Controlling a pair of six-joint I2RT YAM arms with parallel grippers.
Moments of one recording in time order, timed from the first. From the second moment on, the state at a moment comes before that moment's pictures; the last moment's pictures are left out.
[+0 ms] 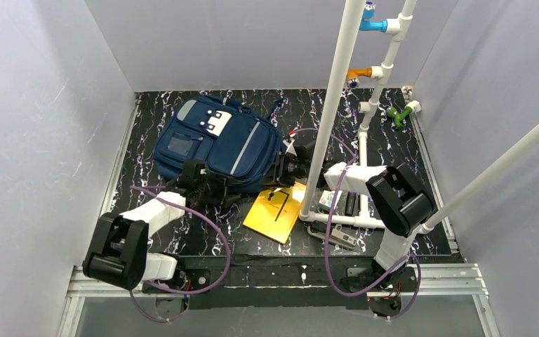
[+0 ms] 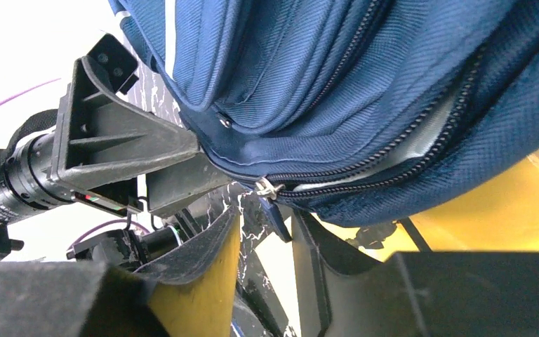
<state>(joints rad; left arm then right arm) -0.28 1.30 0.52 -0.08 0.34 -1.60 0.68 1.78 0.96 0.19 -0.49 0.88</state>
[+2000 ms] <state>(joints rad) 0.09 1.49 0.66 -0.14 0.68 -0.94 0.58 1.77 1.10 -0.16 -0.57 0.32</state>
